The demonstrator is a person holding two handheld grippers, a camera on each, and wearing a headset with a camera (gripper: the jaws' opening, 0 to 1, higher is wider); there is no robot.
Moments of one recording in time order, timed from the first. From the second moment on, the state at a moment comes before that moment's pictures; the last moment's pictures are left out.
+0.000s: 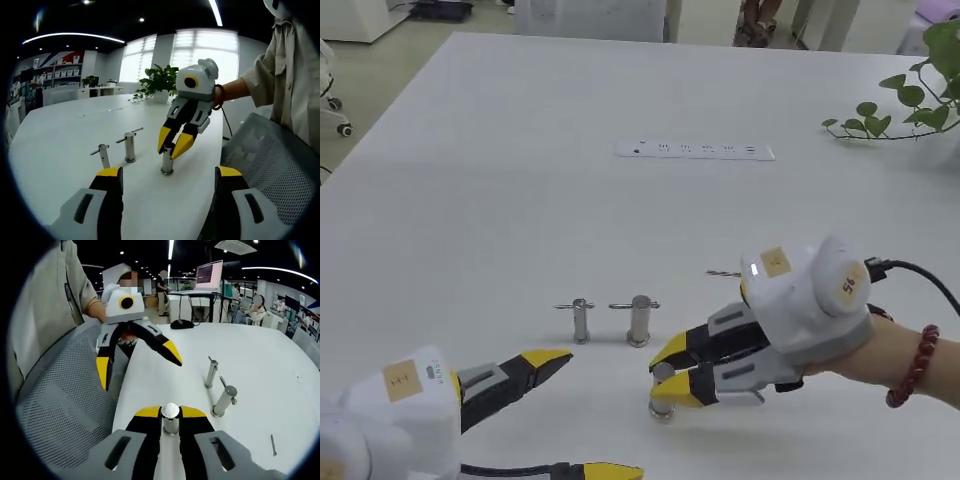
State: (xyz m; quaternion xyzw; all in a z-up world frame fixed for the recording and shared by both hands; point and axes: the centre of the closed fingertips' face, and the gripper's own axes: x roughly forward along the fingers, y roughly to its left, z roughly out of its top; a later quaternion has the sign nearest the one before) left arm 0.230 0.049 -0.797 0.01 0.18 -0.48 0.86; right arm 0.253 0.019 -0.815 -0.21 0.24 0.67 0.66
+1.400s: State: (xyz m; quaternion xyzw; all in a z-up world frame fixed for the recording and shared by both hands) left arm 0.228 0.049 -0.791 0.01 0.17 -0.48 0.86; right arm 0.253 0.014 -0.792 -0.14 0.25 0.67 0.69
